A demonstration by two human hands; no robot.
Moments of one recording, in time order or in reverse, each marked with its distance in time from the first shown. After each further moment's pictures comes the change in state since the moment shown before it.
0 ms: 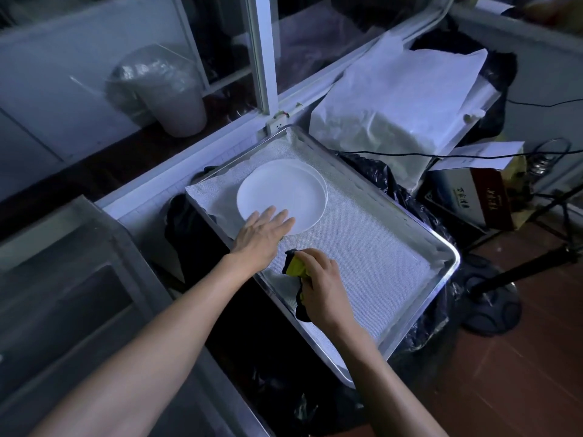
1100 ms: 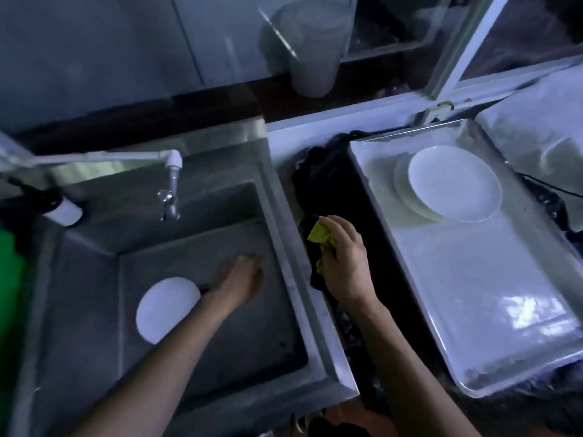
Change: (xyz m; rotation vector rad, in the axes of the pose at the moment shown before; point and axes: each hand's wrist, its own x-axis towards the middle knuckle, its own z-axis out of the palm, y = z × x) left_hand -0.348 -0.108 0.064 -0.538 -0.098 -0.747; right_hand -0.036 -0.179 0.128 0.129 -0.206 -0.313
